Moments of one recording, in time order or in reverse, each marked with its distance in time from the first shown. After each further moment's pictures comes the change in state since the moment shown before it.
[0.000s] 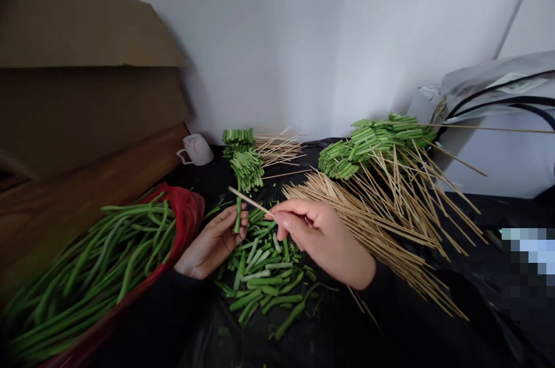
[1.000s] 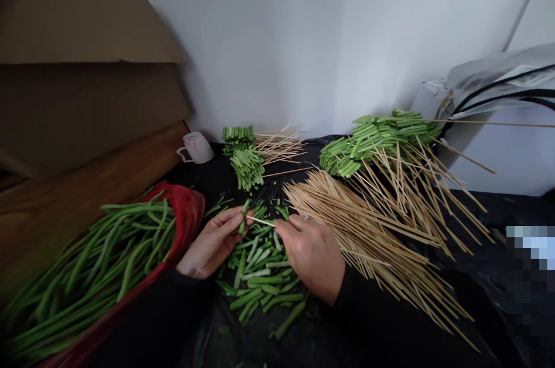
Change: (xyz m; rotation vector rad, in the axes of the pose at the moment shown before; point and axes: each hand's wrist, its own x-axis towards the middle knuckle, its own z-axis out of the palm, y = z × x) left_hand -0.002 -0.007 0.004 0.130 0.076 0.062; right_hand -0.015 0.044 0.034 -0.800 0.103 -0.231
